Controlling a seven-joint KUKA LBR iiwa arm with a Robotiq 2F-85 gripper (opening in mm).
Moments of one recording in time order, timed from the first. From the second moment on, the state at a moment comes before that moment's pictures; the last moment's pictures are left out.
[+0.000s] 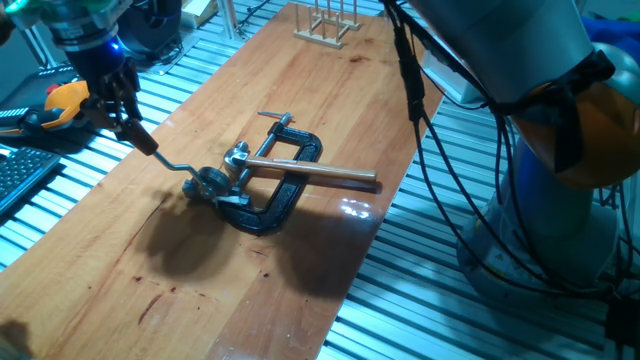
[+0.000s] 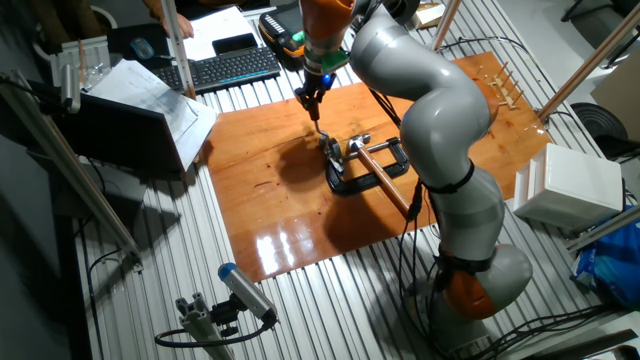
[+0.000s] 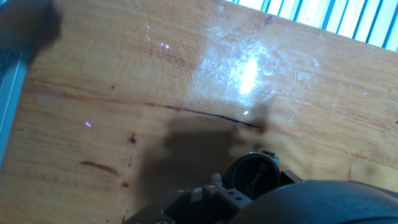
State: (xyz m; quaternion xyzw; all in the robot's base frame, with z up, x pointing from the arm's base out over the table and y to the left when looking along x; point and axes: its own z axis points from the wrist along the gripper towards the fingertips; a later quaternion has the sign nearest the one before) arm 0.653 0.195 0.242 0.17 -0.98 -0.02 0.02
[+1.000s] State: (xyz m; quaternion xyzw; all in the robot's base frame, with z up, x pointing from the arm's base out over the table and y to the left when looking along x) arm 0.655 0.196 0.238 0.15 -0.99 -0.02 0.02
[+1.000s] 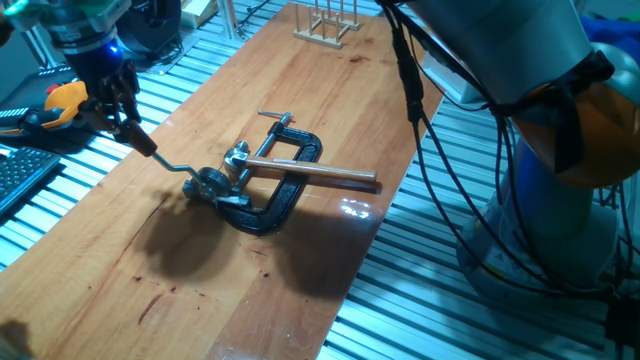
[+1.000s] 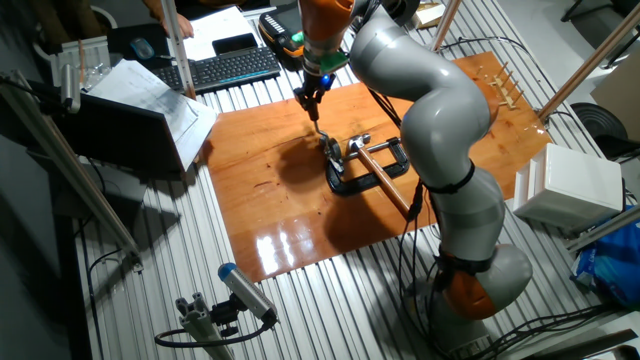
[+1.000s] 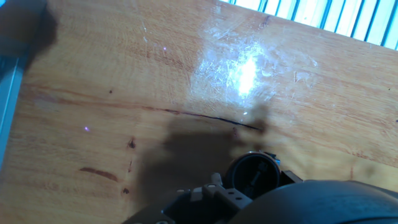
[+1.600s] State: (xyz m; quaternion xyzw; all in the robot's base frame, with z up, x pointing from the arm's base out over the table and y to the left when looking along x) arm 0.652 0.198 0.243 0.12 -0.99 -0.03 0.02
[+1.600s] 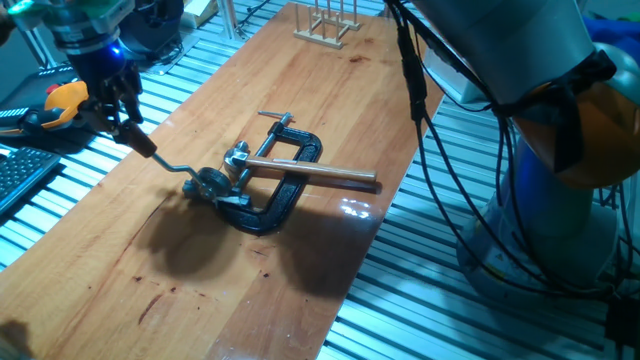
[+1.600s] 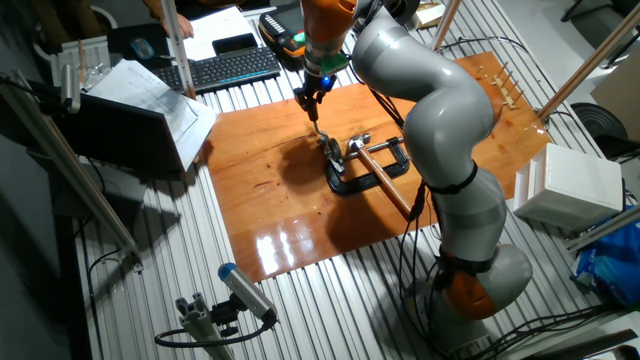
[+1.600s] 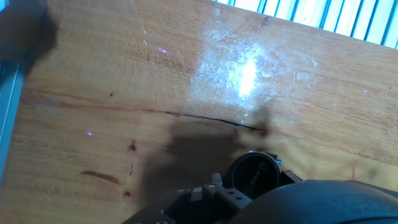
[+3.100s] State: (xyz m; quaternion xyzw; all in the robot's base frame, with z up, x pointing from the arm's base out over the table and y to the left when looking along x) arm 0.644 0.206 0.247 0.04 -1.00 -0.03 -0.01
